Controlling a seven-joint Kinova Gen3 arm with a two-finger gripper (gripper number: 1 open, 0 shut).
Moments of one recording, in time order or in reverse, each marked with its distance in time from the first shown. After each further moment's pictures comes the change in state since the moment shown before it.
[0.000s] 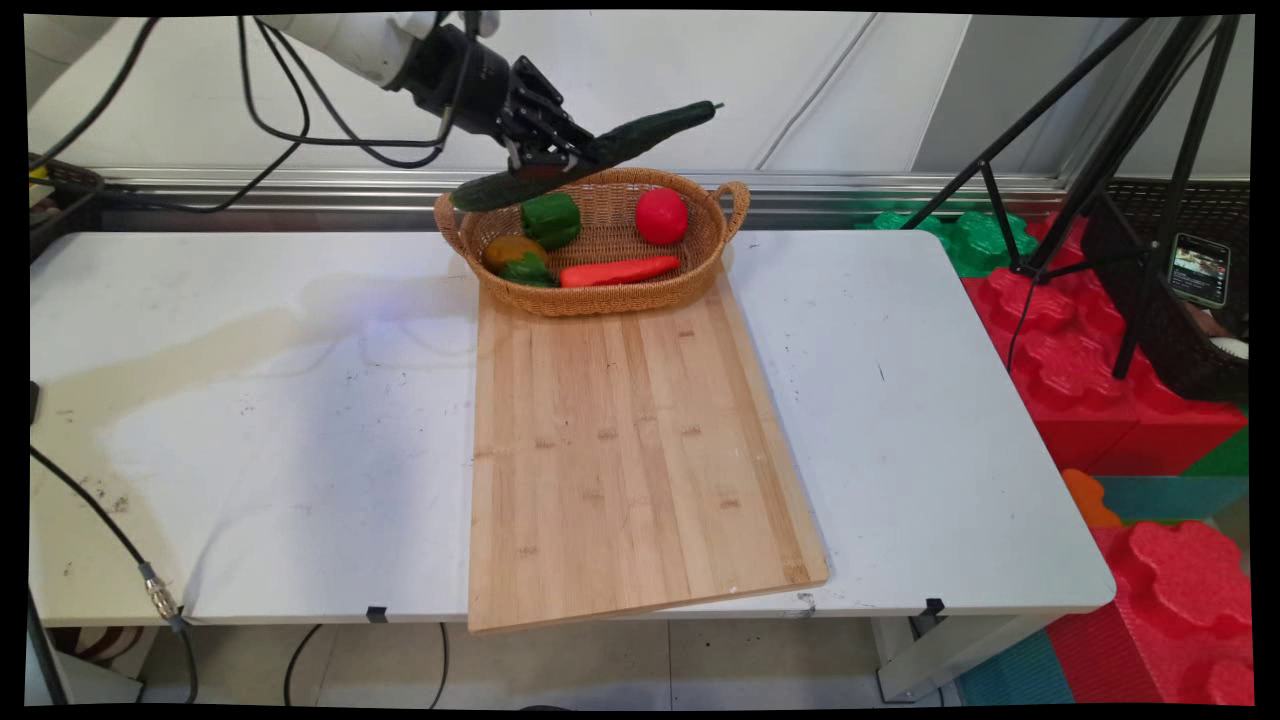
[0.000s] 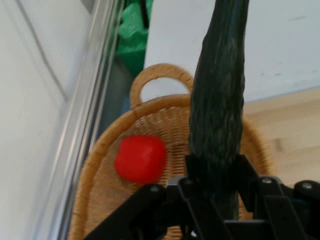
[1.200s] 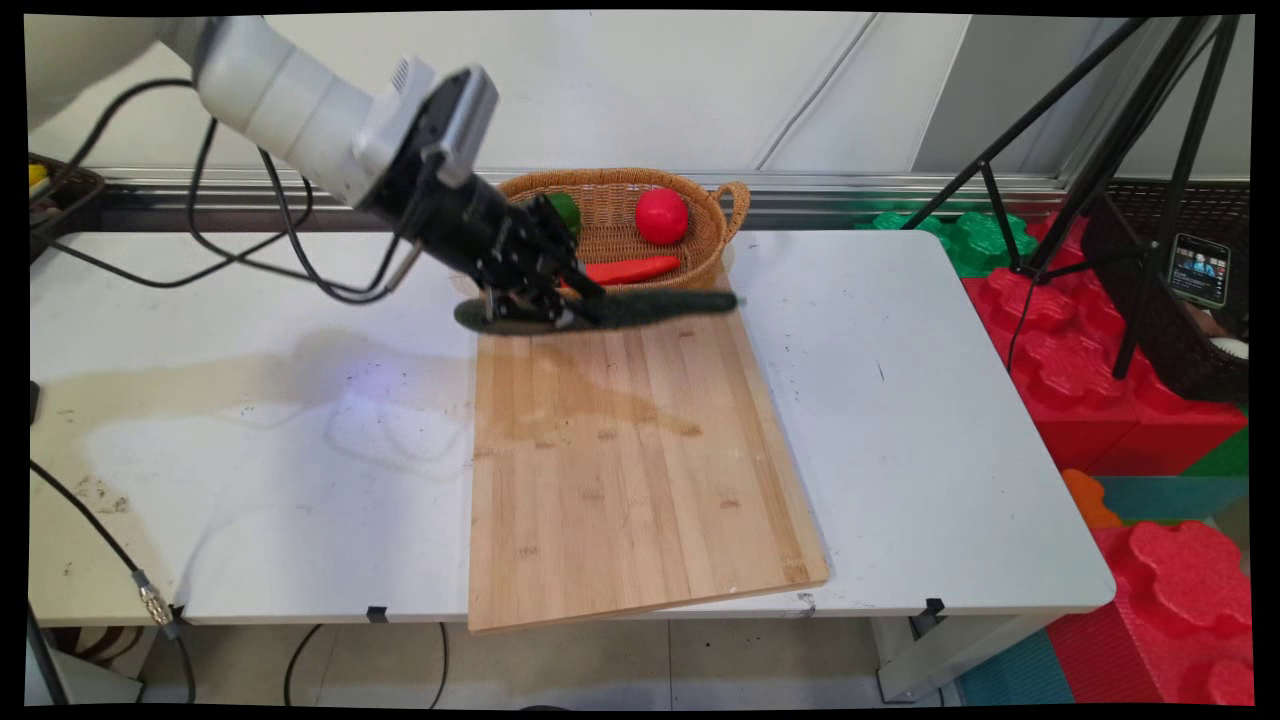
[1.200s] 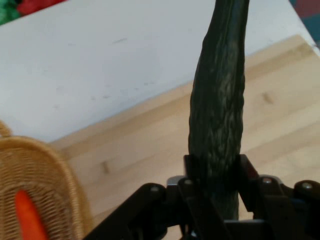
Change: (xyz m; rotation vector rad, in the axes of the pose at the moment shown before) arm 0.006 0.115 -0.006 -0.285 0.032 0.127
